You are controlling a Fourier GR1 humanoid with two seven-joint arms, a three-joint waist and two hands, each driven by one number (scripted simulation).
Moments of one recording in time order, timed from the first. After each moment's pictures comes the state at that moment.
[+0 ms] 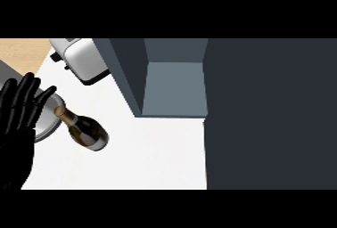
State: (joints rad) left arm 0.01 0.10 0.04 -2.10 0.01 0.00 0.01; right arm 0.02 -0.13 0.00 -2.10 -0.03 -0.01 0.02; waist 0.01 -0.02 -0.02
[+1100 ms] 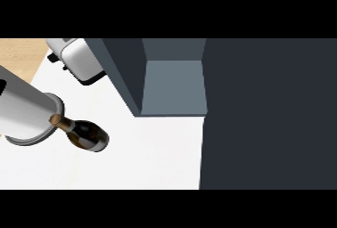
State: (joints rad) left arm -0.11 0.14 0.25 -2.30 0.45 0.21 0.58; right arm 0.26 -0.20 0.11 -2.40 -0.31 0.19 0.27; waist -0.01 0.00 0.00
